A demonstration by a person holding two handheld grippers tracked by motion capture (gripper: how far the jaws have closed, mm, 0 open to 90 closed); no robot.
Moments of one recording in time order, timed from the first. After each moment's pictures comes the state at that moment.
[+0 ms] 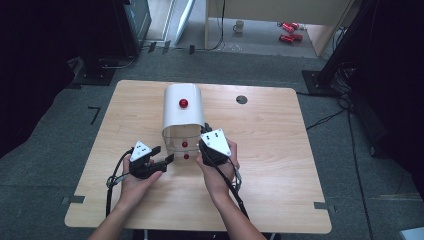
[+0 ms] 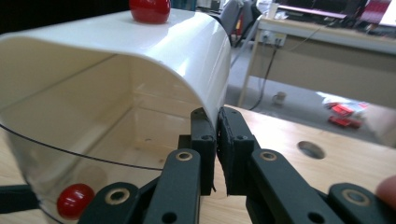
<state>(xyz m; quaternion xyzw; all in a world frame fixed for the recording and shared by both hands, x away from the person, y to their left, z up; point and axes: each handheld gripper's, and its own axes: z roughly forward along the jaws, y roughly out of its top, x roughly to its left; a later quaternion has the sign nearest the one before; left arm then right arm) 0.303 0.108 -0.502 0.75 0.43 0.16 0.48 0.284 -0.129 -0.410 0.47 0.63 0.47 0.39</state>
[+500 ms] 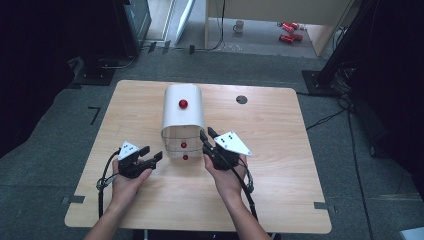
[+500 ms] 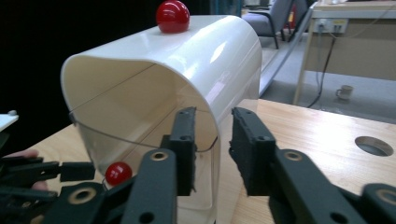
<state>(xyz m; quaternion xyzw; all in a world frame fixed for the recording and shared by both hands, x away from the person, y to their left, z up) 0.305 0.138 -0.505 0.72 0.48 0.17 0.47 0.274 -0.160 -0.407 0.44 0.65 0.54 0.29</state>
